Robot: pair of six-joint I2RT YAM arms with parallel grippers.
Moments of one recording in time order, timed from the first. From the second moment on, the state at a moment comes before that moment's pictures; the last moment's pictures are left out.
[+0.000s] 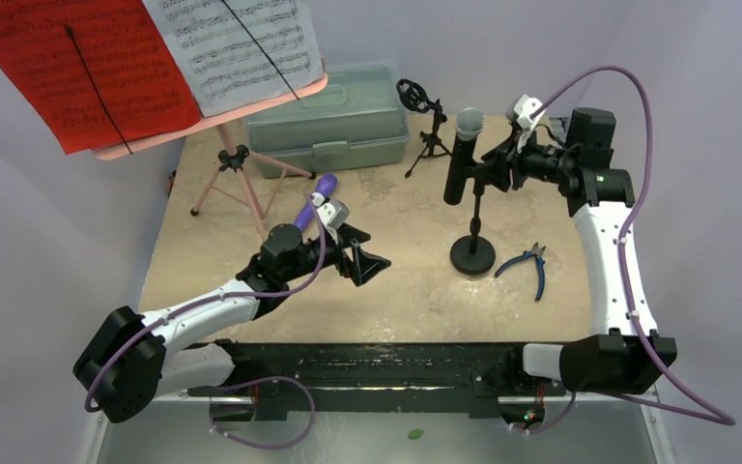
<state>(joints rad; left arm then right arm) -0.71 1.15 0.51 0.55 0.39 -0.35 -0.08 1.30 1.46 -0.71 -0.88 -0.50</state>
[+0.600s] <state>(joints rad) -0.72 1.26 0.52 0.76 0.39 -0.32 0.02 1.16 1.30 -0.68 -1.04 -0.74</state>
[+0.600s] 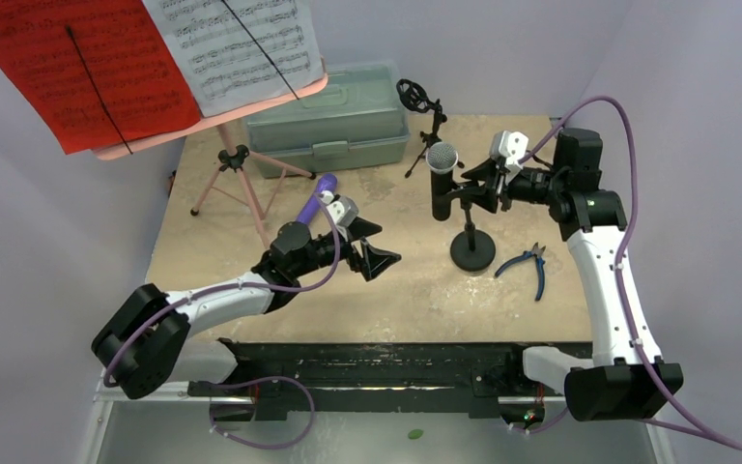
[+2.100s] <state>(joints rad) -0.77 1.74 0.91 0.94 0.49 -0.13 -0.28 1.14 1.22 -0.87 -0.94 -0.83</state>
